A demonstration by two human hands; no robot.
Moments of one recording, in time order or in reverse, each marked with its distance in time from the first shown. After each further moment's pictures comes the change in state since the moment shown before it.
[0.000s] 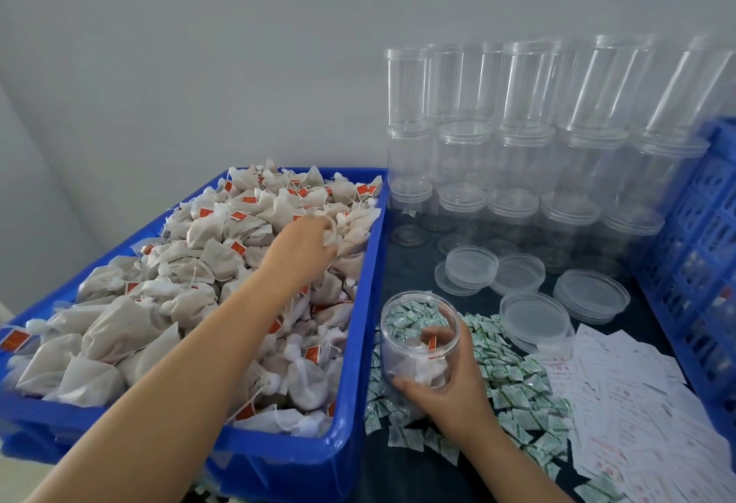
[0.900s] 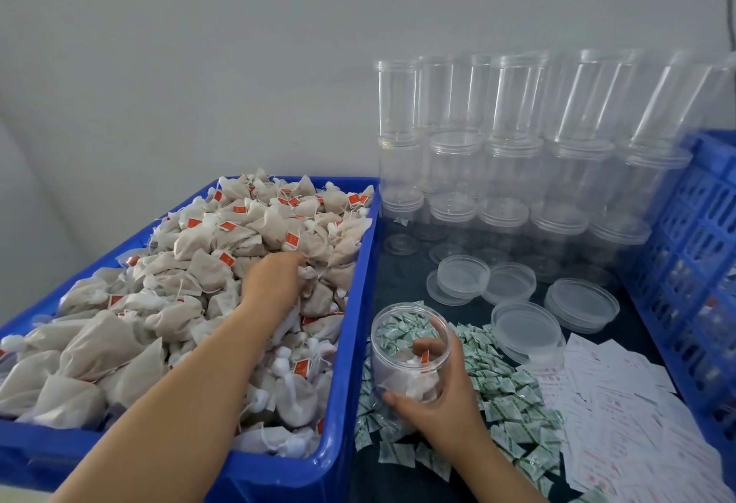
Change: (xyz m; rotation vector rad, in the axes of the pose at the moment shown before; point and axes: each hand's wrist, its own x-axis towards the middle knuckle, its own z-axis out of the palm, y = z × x) left_hand -0.003 -0.036 0.035 0.139 0.053 -0.078; right_hand -0.002 -0.004 0.000 0.000 -0.009 -0.007
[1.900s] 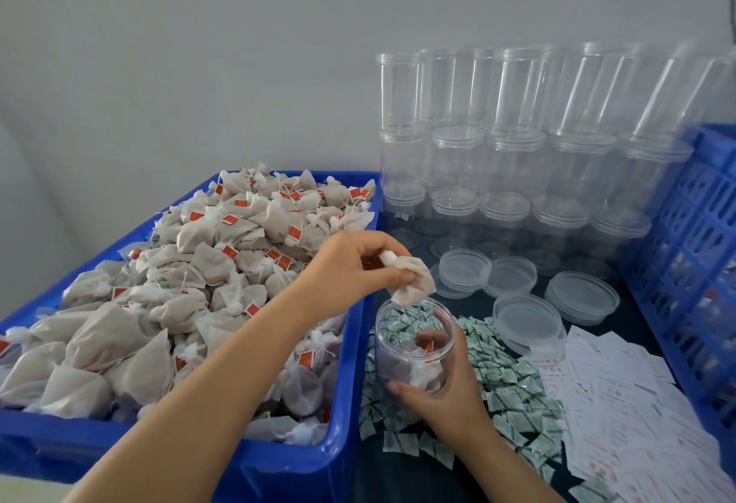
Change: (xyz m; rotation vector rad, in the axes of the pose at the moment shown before) left_hand -0.050 0.080 -0.066 -0.980 -0.240 0.436; right_hand -0.001 -0.011 0.000 -0.026 -0.001 0.002
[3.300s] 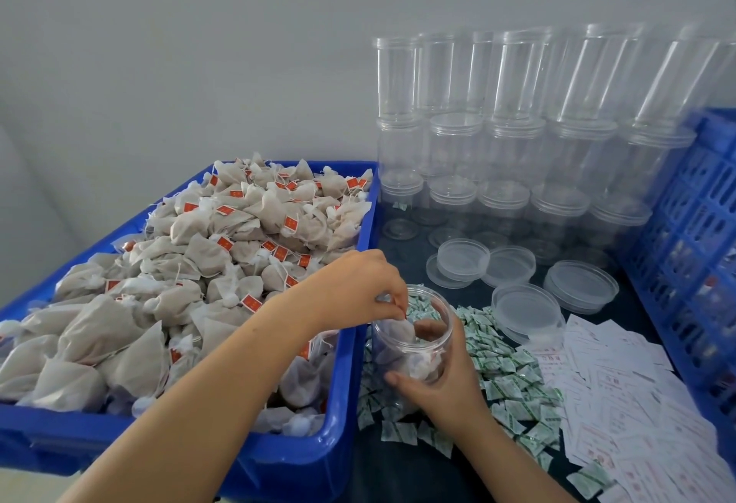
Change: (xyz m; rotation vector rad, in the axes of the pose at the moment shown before) left_hand 0.003 -0.012 0.010 0.759 -0.392 0.166; right_hand 0.002 0.008 0.001 0.026 0.004 0.008
